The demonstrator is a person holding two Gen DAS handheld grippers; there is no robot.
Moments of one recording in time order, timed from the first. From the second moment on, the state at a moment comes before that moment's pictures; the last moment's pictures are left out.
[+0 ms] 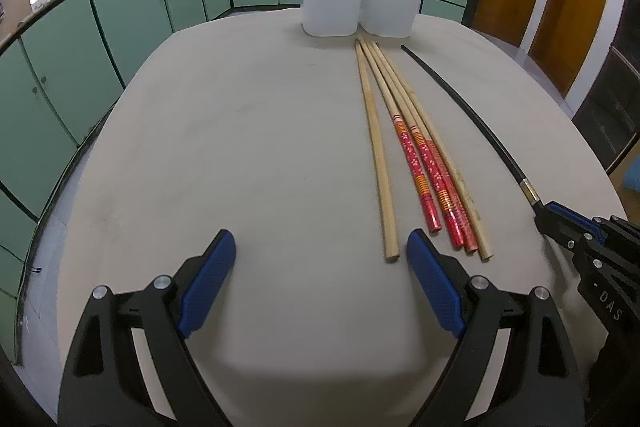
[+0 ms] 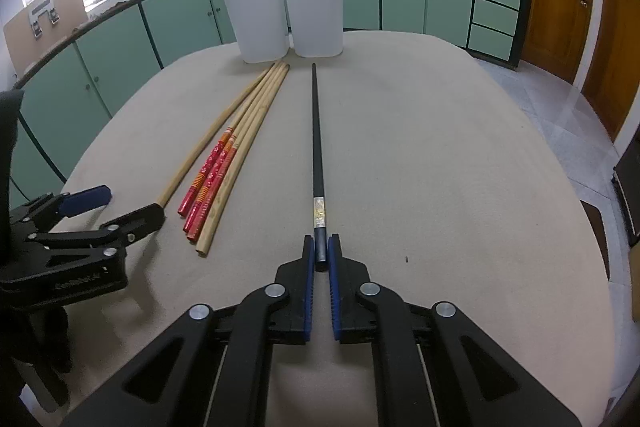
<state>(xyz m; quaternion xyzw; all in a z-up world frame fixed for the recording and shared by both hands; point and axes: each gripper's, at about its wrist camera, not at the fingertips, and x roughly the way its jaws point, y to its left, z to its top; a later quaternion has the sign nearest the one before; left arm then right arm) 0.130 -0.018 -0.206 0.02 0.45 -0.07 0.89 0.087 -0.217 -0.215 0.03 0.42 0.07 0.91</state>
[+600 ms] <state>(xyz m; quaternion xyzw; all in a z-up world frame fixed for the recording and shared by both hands) 0.122 -0.031 -0.201 0.01 0.43 -0.10 0.90 0.088 -0.218 -0.216 0.04 0.42 0.07 0.91</state>
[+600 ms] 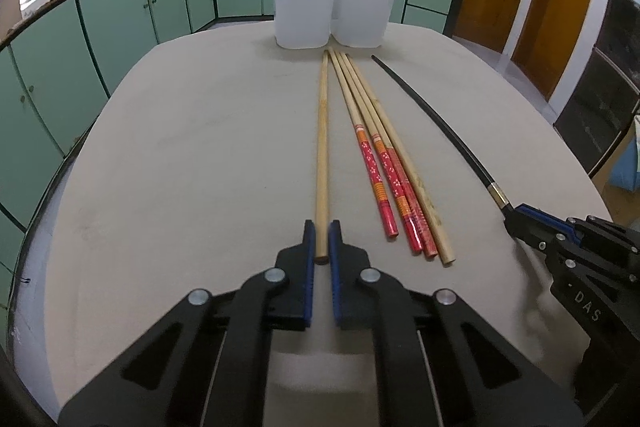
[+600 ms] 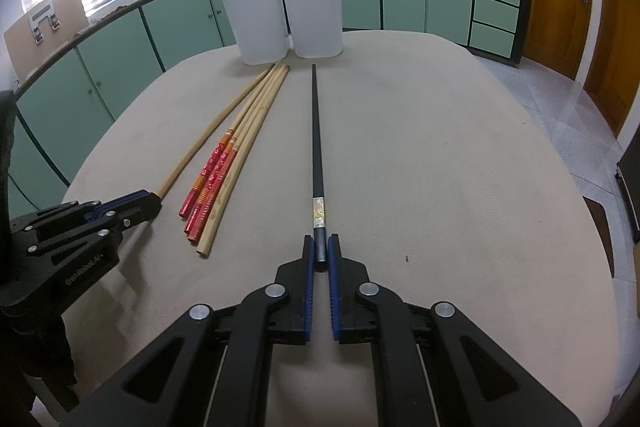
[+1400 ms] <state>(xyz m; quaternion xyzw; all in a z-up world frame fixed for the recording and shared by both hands) 0.107 -0.015 -0.094 0.01 0.31 -0.11 0.94 0.082 -0.236 -0.132 0.06 0.34 0.08 0.94</state>
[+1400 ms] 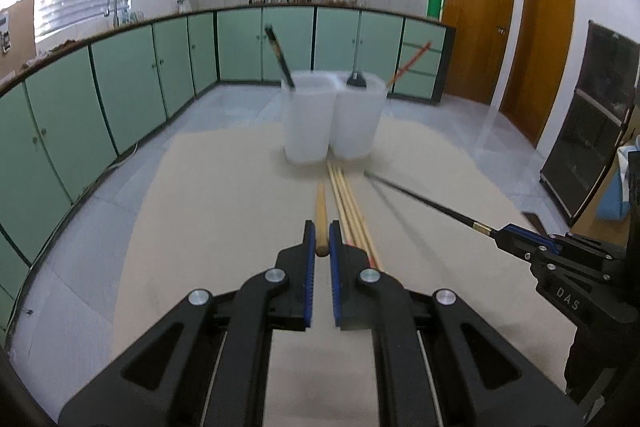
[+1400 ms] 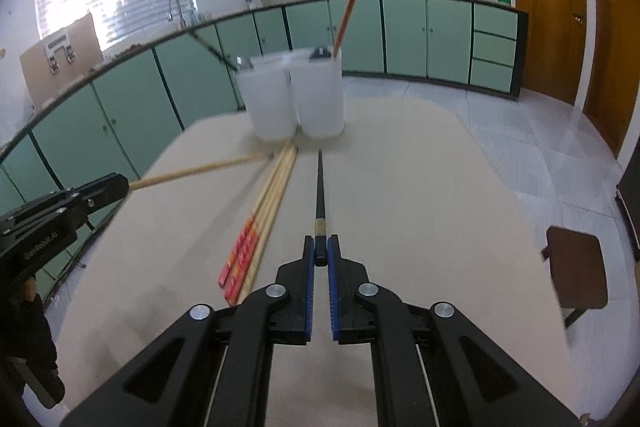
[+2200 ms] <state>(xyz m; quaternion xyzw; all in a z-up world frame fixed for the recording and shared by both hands) 0.155 -0.021 -0.003 0.00 0.23 -0.15 0.96 0.154 -0.243 -0.012 0.03 0.27 0.14 0.95</state>
